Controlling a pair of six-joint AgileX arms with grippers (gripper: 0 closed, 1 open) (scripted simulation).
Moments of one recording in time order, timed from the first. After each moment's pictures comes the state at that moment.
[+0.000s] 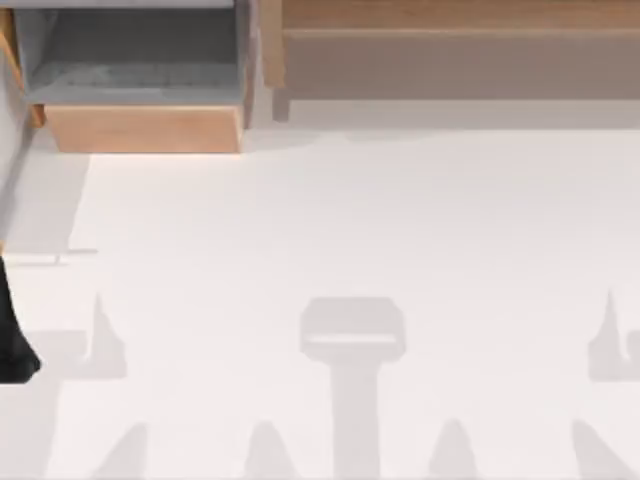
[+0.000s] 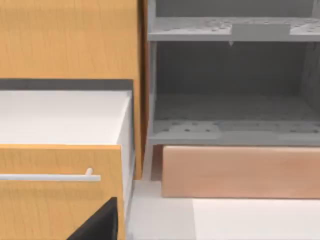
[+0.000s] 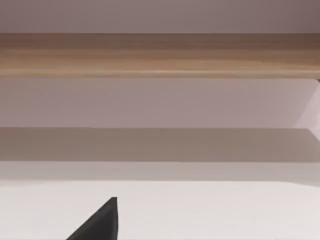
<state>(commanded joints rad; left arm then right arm) 0.00 0.00 0.00 0.00 0.00 0.00 0.00 0.00 0.00 0.00 0.00 0.00</state>
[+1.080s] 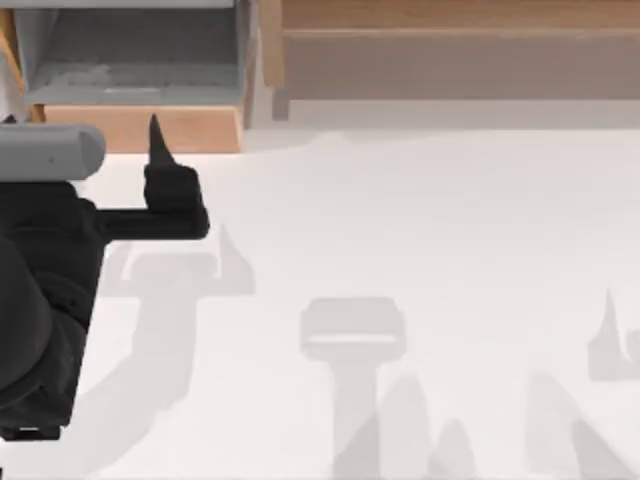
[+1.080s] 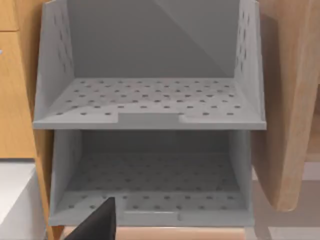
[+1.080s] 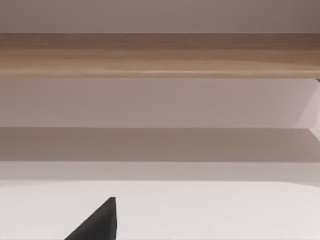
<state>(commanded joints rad) -0.77 0.89 0.41 0.48 -0.76 0.02 0.00 0.00 0.00 0.00 0.00 0.00</state>
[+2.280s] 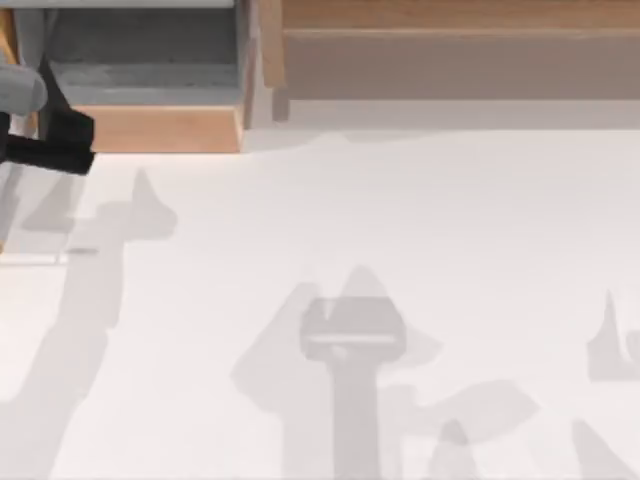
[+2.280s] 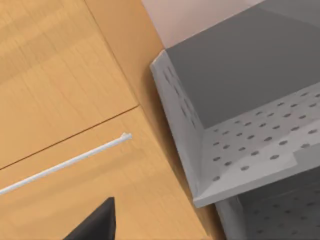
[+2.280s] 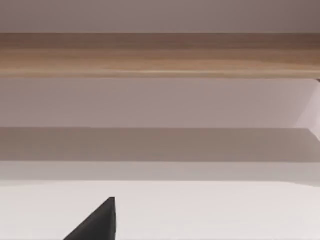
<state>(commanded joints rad) -0.20 1.20 0.40 0.90 -0.27 0.52 0.00 0.00 0.00 0.00 0.00 0.00</state>
